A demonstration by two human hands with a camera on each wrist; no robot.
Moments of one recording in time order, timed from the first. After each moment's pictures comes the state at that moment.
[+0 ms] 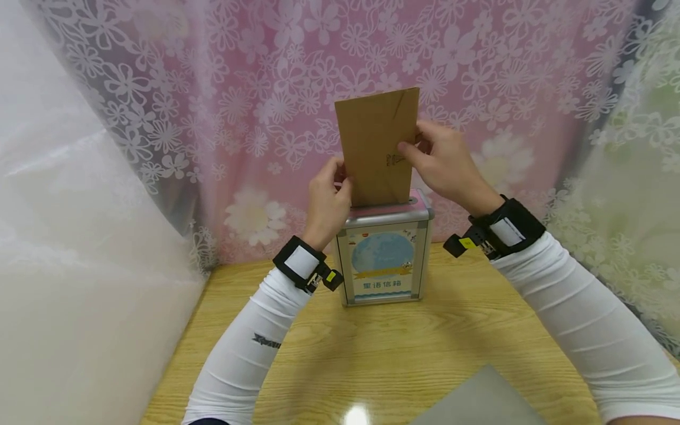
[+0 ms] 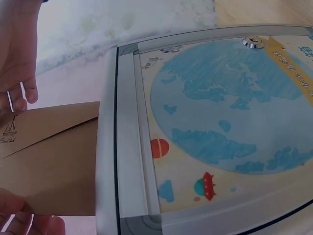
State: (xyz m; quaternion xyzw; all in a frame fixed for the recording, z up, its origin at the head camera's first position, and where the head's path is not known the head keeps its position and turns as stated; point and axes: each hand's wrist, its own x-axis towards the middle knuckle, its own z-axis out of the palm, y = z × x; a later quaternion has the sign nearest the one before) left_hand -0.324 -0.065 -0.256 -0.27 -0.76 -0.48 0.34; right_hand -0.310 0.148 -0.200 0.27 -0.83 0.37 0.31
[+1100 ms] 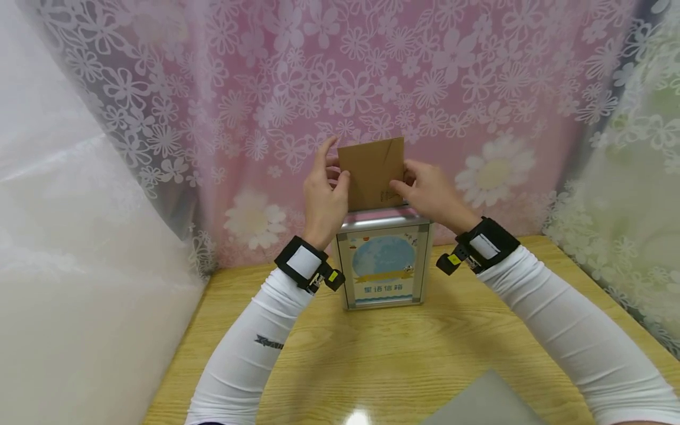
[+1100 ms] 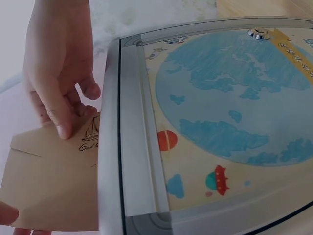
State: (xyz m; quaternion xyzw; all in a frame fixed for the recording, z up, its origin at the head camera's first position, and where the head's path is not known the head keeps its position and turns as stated) left_hand -0.330 -0.064 -0.250 -0.24 -0.75 -0.51 0.36; right_hand -0.341 0.144 -0.253 0.22 -0.89 0.36 0.19
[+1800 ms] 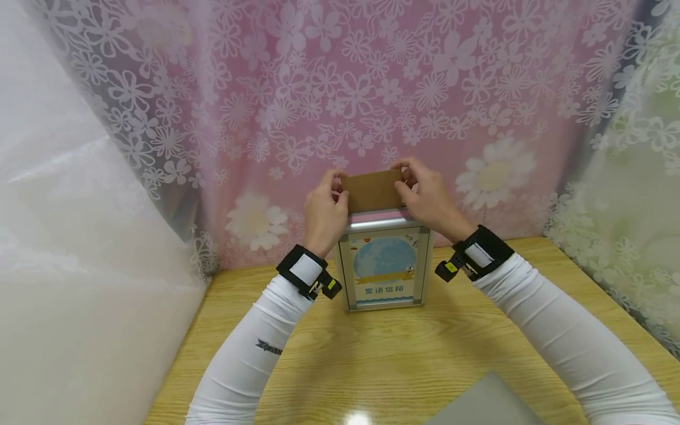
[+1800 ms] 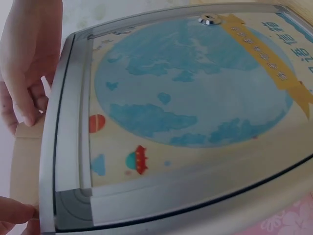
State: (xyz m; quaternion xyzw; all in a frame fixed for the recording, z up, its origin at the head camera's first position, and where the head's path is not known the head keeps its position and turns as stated) left_hand -0.334 -0.072 -0.276 -0.17 -0.83 -0.40 0.33; right_hand -0.342 0.142 -0.270 0.29 -0.83 0.40 0.28
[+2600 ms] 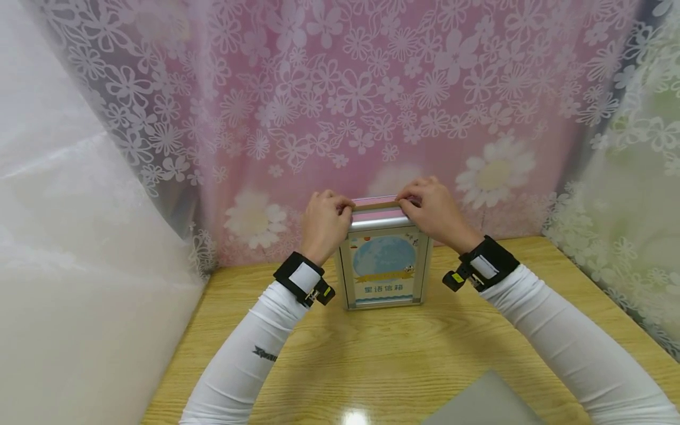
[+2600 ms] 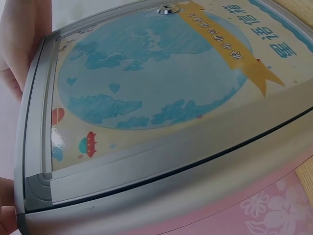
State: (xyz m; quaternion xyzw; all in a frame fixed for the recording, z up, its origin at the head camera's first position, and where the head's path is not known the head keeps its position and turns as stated) left_hand -0.332 -0.081 -0.296 -0.19 -0.89 -0.27 0.31; right_hand -0.341 0.155 -0.294 0.28 -0.87 0.29 0.28
